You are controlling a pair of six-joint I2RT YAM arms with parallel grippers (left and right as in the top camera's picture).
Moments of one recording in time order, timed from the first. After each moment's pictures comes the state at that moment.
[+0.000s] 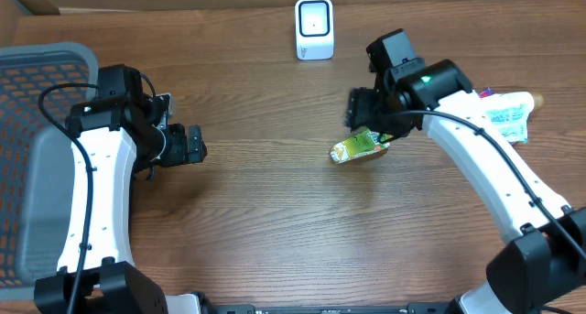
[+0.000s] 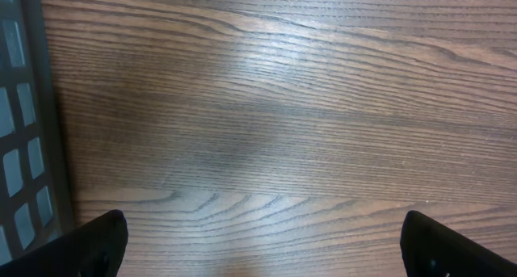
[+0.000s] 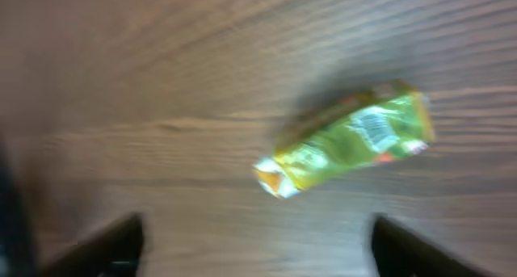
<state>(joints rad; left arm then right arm) 0.19 1.55 1.34 -1.20 0.12 0.03 0.42 1.74 1.58 -1.03 -0.15 0.61</state>
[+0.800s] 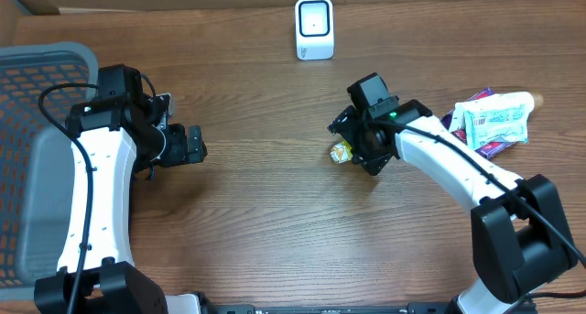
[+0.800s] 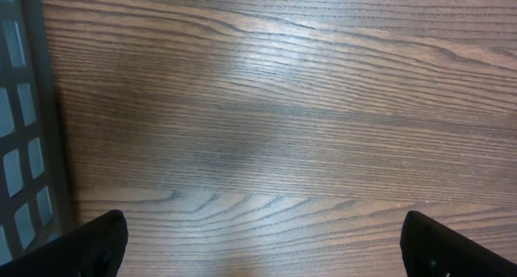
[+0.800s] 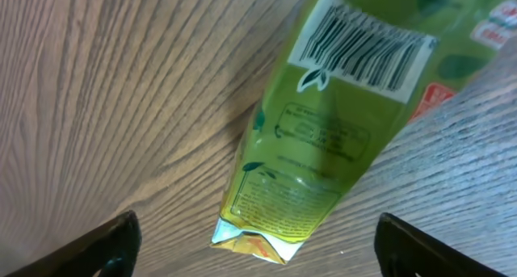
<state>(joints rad) 0.19 1.55 1.34 -1.20 0.12 0.03 0.48 1.81 1.24 -0.66 -0.13 1.26</state>
